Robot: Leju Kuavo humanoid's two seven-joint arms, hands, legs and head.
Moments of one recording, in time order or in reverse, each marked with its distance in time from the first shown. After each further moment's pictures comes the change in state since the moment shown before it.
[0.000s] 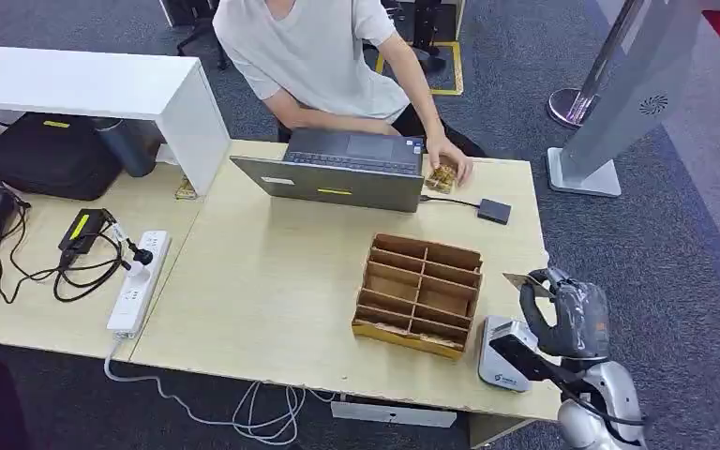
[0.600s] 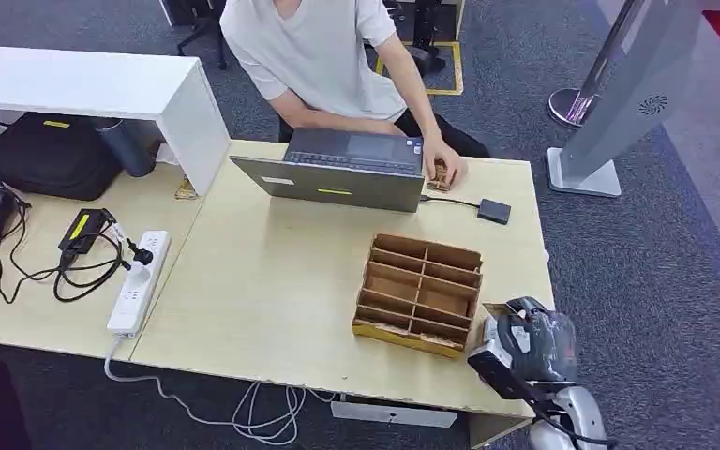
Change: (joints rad) left arm -0.001 -0.005 0.000 0.000 -0.011 0.029 0.011; right arm 0.033 0.096 -0.011 0.190 -0.033 -0.057 -0.040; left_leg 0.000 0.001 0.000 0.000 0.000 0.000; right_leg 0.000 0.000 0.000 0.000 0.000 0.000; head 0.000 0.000
